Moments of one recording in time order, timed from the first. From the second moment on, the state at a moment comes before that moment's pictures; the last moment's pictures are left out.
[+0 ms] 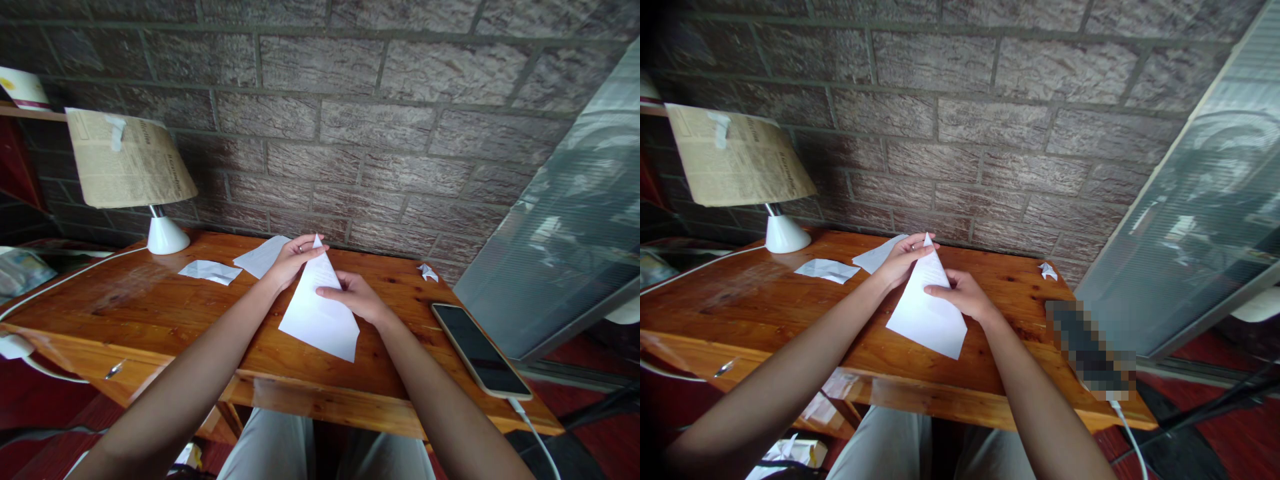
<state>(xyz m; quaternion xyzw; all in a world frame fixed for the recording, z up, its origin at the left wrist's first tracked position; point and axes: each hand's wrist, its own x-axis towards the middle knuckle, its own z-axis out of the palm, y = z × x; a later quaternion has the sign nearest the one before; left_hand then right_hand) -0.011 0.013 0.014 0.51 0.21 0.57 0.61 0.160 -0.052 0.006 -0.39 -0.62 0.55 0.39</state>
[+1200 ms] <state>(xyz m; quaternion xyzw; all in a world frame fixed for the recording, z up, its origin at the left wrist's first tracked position) -0.006 0.017 0.007 0.51 0.23 0.57 0.60 0.158 -0.054 0.006 -0.40 -0.67 0.54 0.32</state>
